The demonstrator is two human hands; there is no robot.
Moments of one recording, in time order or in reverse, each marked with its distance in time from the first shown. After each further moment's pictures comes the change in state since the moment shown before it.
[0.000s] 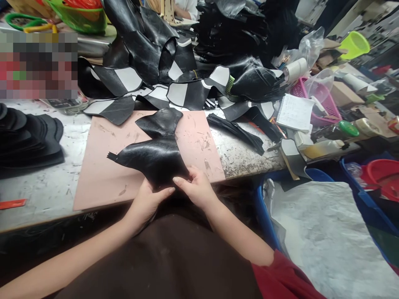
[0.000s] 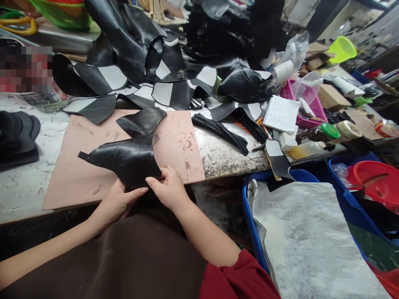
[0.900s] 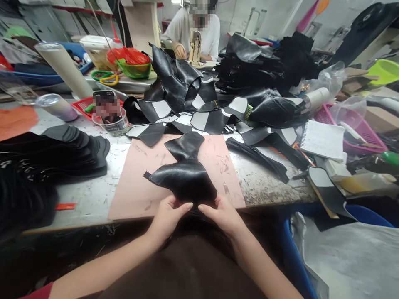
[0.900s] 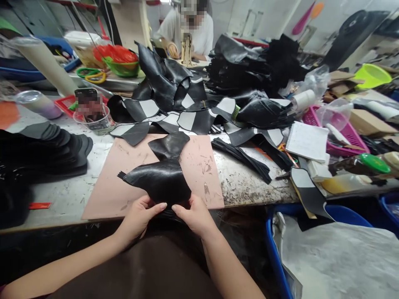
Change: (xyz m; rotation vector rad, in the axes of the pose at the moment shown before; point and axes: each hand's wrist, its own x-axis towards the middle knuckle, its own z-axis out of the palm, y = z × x) left_hand -0.005 0.004 -0.012 0.102 0.049 -0.012; right_hand -0.005 0.005 -0.008 0.199 -0.218 0.125
